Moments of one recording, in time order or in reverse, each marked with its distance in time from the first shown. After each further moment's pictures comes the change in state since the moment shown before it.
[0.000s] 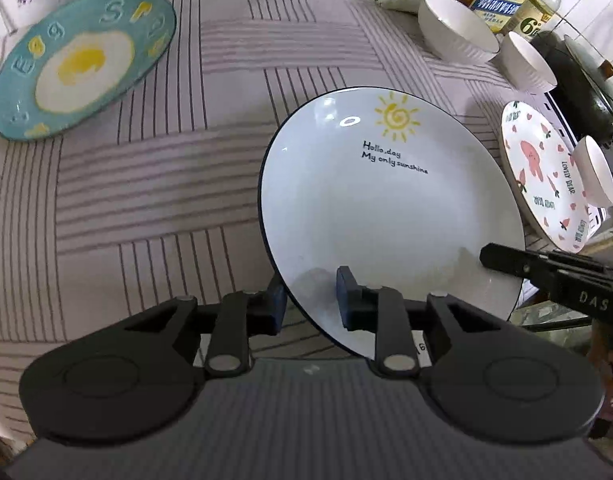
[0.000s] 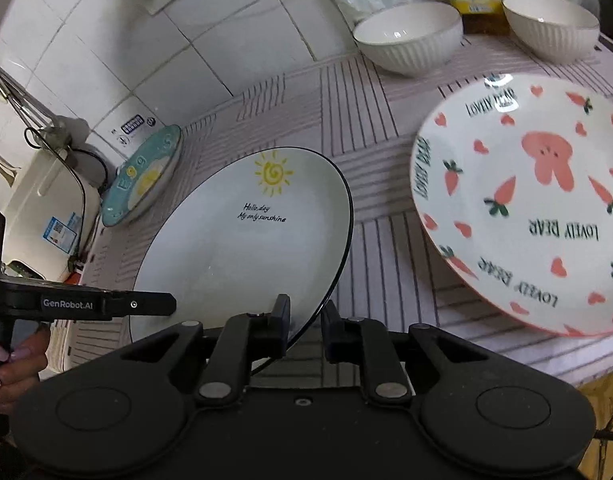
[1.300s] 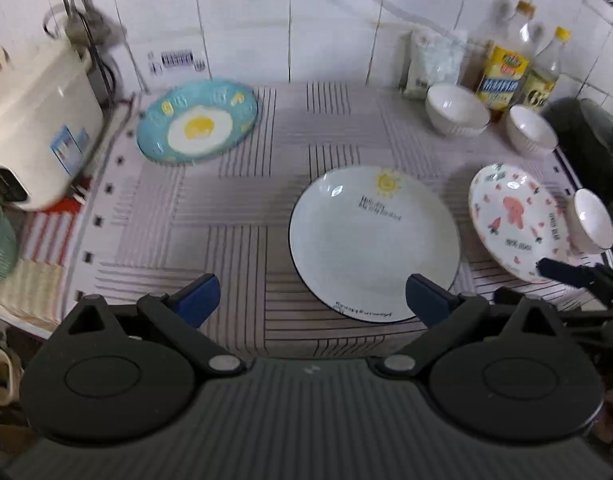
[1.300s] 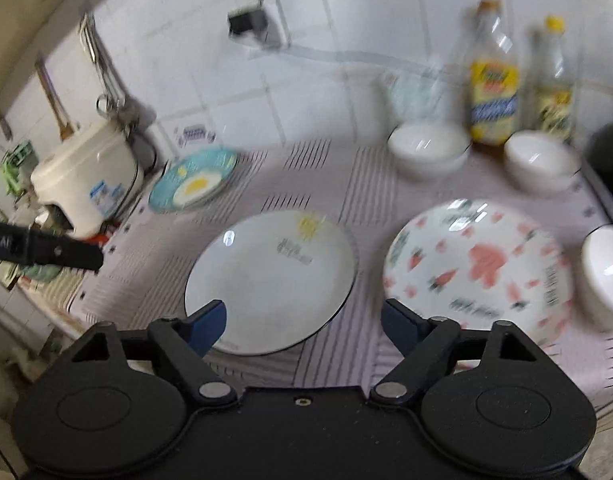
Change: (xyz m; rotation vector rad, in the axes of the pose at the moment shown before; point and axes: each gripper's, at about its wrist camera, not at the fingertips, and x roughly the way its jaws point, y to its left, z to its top) left arm -0.128 -0.086 -0.056 -0.127 -0.221 0.284; right arm -0.090 0.019 -0.016 -0.301 -0.072 0.005
